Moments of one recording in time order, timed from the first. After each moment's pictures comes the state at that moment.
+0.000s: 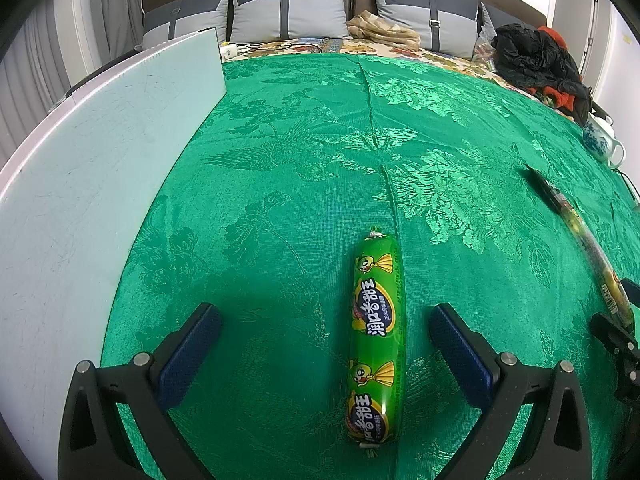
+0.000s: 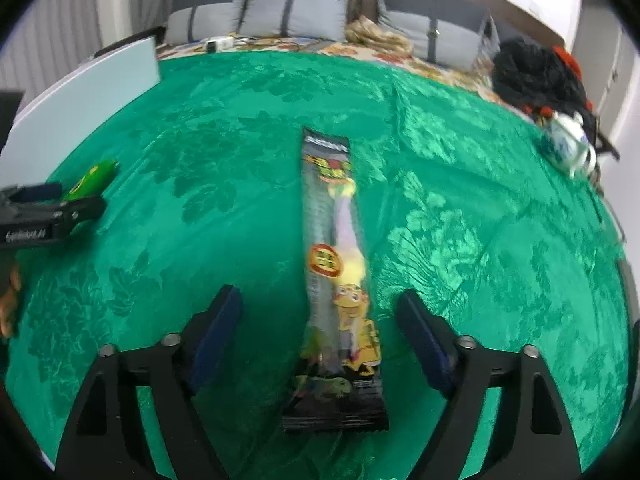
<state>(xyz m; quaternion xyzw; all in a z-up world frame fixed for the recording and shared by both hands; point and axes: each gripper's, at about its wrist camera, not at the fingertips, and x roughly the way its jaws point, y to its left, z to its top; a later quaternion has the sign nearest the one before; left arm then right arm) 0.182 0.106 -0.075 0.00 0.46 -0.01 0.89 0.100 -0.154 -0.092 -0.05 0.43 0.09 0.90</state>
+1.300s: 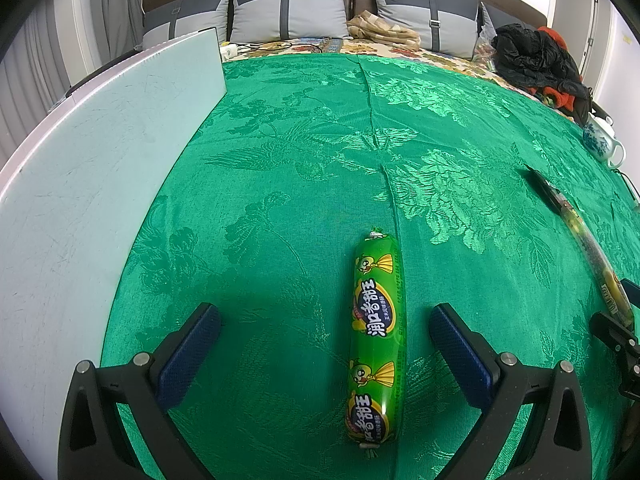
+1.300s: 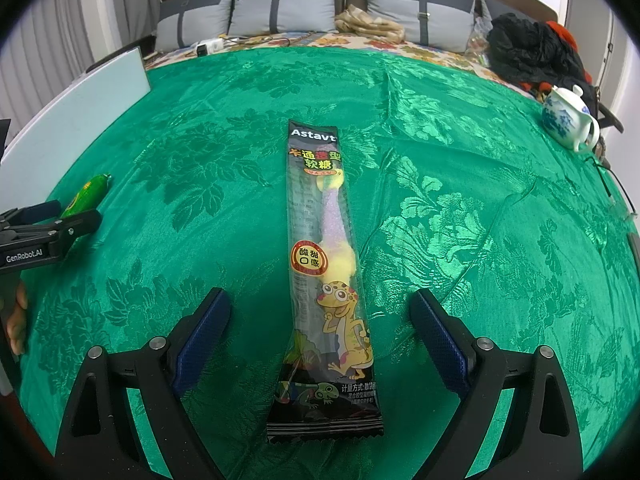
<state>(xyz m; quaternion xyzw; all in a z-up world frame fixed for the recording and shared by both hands) 0.181 0.106 -0.075 0.00 0.46 -0.01 0.89 0.103 -0.162 -0.097 -0.02 0.44 0.09 0.89</state>
